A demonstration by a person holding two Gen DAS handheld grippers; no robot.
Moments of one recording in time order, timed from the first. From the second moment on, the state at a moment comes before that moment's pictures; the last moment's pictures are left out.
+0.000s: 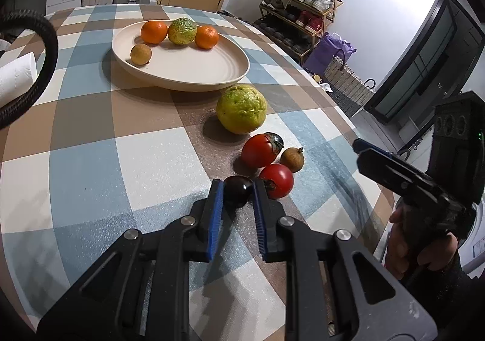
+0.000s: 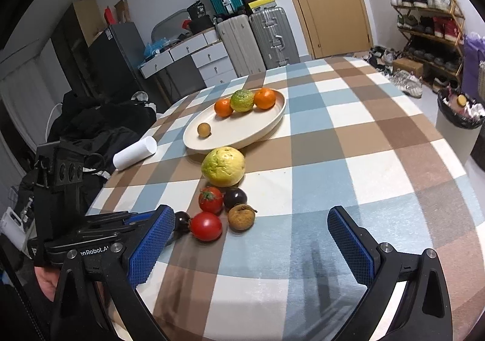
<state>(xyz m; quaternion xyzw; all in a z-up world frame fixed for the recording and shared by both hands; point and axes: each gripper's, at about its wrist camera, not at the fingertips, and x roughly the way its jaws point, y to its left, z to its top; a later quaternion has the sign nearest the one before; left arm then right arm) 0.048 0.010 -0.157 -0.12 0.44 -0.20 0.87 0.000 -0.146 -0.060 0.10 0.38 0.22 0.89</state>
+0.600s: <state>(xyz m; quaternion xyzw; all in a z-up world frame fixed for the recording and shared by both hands) 0.034 0.037 -0.139 -0.13 0.41 -0.19 0.88 0.029 -0.129 -0.085 0.13 0.44 0.23 0.86</state>
